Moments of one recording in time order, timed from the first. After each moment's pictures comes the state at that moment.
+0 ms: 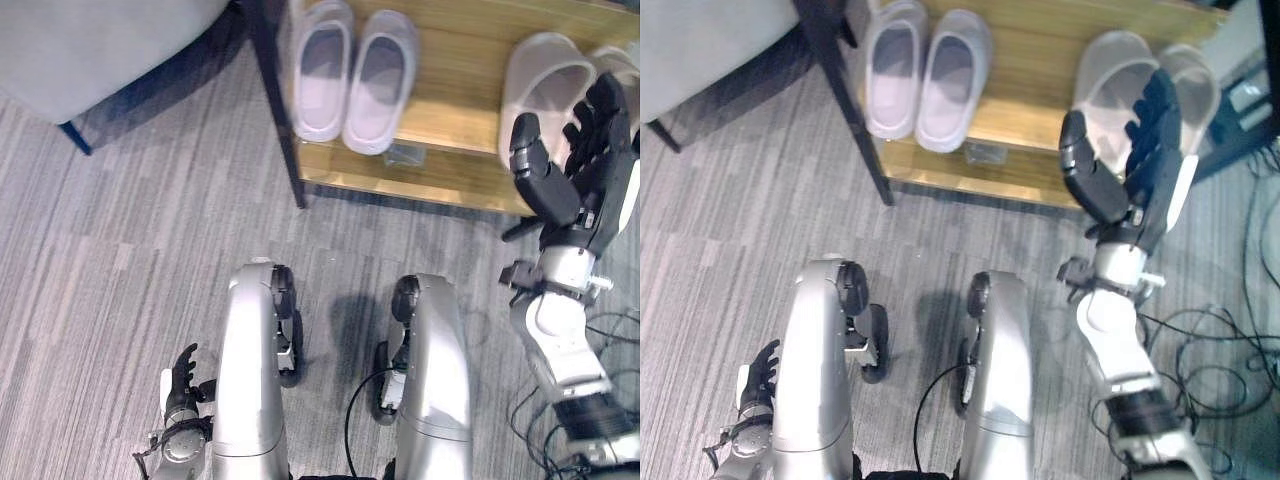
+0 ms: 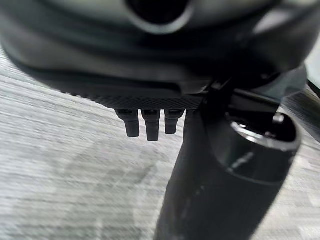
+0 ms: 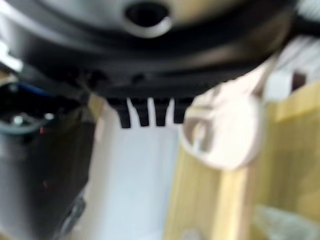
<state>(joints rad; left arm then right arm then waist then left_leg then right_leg) -0.03 0.35 -0.26 0.90 -0.34 -0.39 0.43 -0.18 -0.64 0.06 -0.06 0.30 -0.44 -0.60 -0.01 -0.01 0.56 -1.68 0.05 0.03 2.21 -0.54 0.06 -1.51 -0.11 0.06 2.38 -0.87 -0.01</state>
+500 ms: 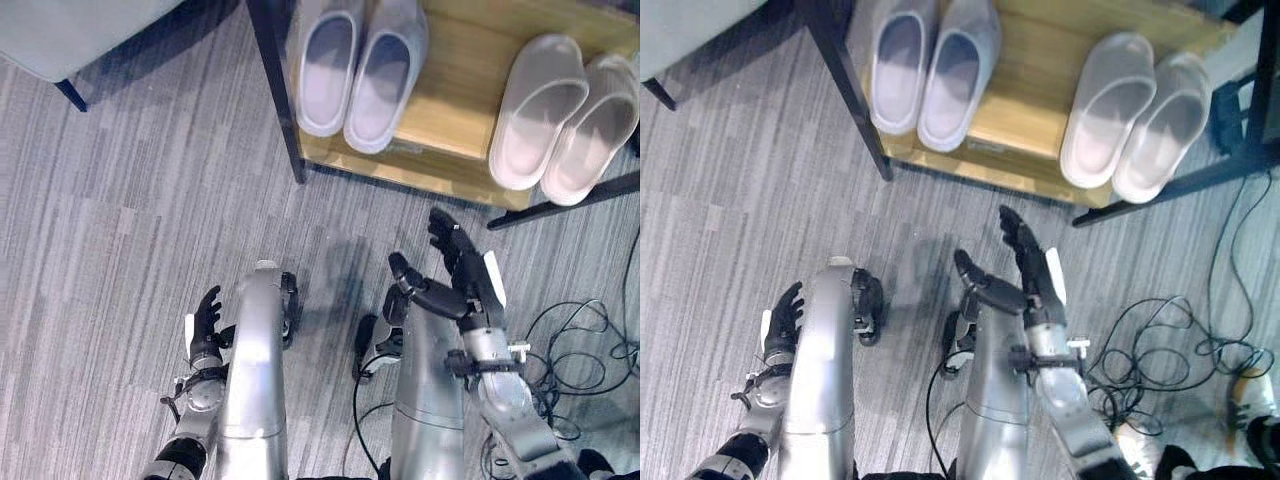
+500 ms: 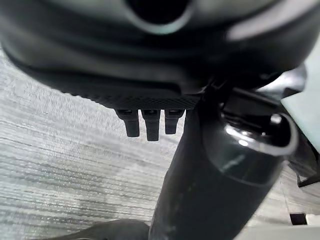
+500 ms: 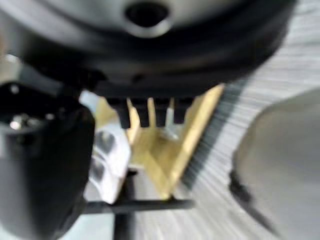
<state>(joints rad) -0.21 0.30 -0.21 0.86 -0.31 -0.41 0.38 0.08 -0.51 0.22 -0.01 0.15 -0.41 -0.31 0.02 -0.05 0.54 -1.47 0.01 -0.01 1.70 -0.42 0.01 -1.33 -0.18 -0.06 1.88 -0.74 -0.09</state>
